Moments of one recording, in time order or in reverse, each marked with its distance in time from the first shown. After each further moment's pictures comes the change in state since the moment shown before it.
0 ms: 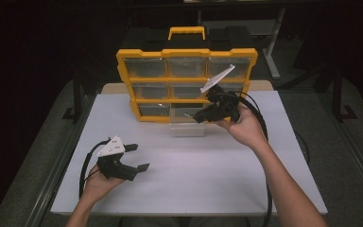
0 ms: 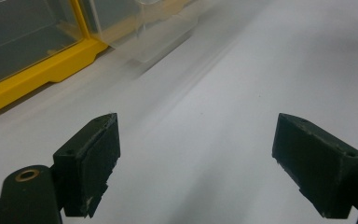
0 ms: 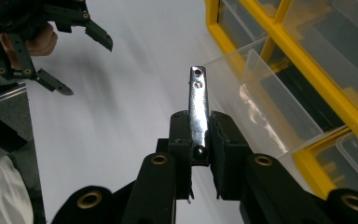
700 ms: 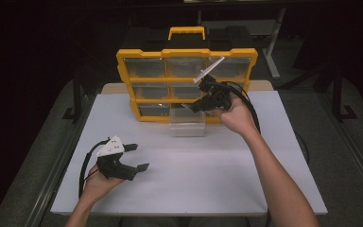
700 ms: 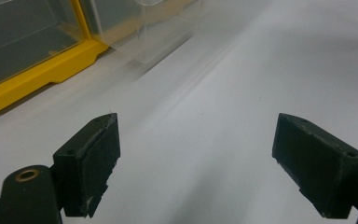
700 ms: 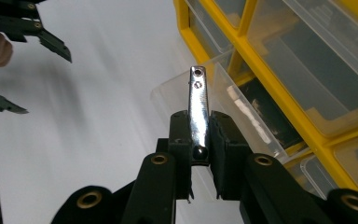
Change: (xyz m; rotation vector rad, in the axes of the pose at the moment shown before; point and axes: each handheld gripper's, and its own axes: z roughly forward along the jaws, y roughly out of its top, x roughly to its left) left arm 0.001 0.000 -0.001 -0.002 -0.003 -0.005; right arm -0.027 0.022 0.022 0.026 -0.047 0.011
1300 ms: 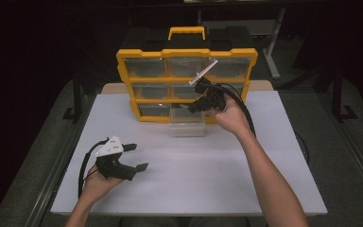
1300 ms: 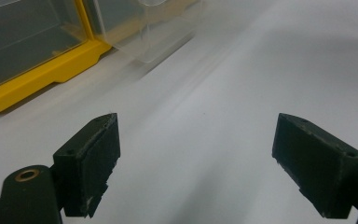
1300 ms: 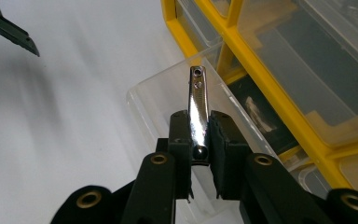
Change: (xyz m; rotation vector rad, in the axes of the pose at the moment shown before) left arm 0.000 -0.001 -0.002 -0.007 0.006 -0.005; right arm -0.011 0.001 0.027 0.019 -0.021 0.001
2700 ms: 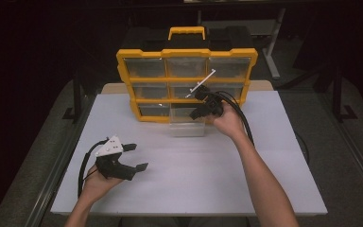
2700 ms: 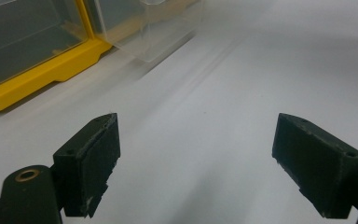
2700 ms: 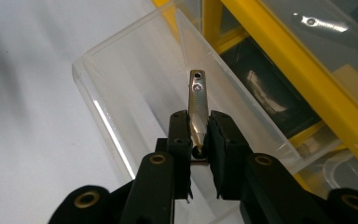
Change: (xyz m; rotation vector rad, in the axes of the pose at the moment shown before) left arm 0.000 -0.001 0.000 -0.010 -0.002 -0.018; right arm -0.022 -0.022 0.043 0.068 0.019 0.083
